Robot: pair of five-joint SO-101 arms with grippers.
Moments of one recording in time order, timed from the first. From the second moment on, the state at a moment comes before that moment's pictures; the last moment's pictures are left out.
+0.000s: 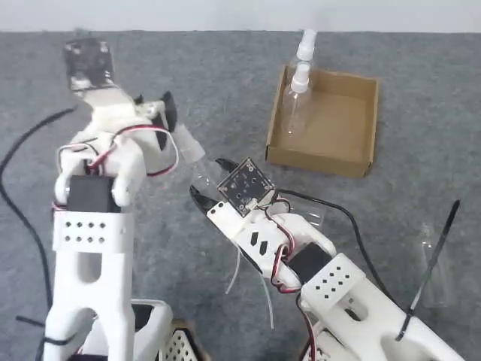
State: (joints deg) left arm -2.7 -37.0 27.4 55.9 13.0; right arm -45.3 -47.1 66.1 9.8 6.9
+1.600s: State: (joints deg) left arm 8.1 -89.8 74.9 54.8 8.9; right arm -41.6 -20.8 18.1 45.5 1.2
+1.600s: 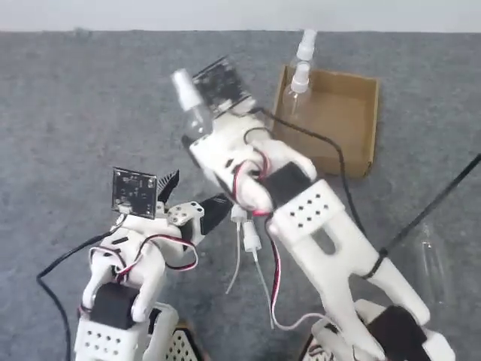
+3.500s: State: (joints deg) left arm 8.1 -90.4 76.3 54.4 8.6; right arm 0.8 -13.2 19.1 24.8 5.3
